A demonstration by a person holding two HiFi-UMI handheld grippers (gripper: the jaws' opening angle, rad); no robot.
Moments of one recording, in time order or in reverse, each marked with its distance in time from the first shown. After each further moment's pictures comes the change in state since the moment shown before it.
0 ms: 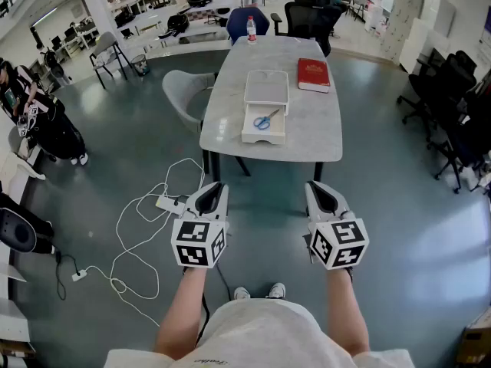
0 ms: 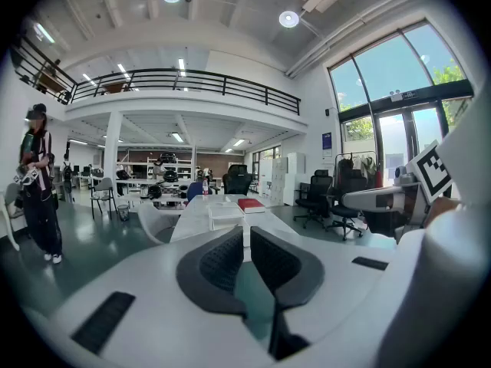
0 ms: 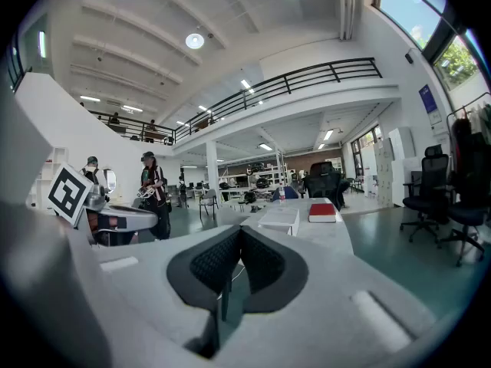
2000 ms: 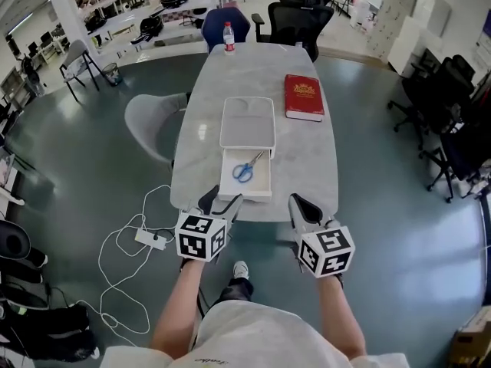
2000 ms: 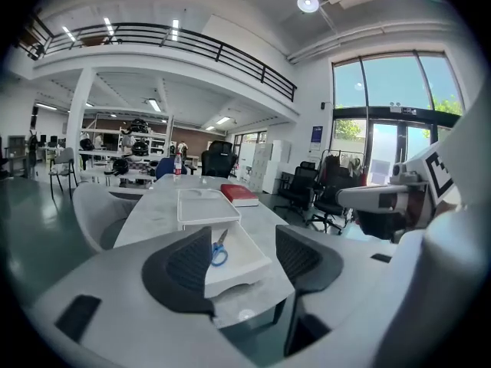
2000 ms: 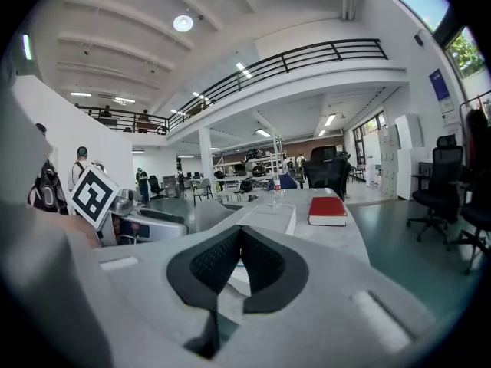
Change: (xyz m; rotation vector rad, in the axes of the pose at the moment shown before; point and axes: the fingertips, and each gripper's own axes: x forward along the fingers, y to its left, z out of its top) left arm 0.281 0.043 0.013 -0.054 0.148 -0.215; right arm 0.211 -0.117 0.012 0.016 0.097 0.004
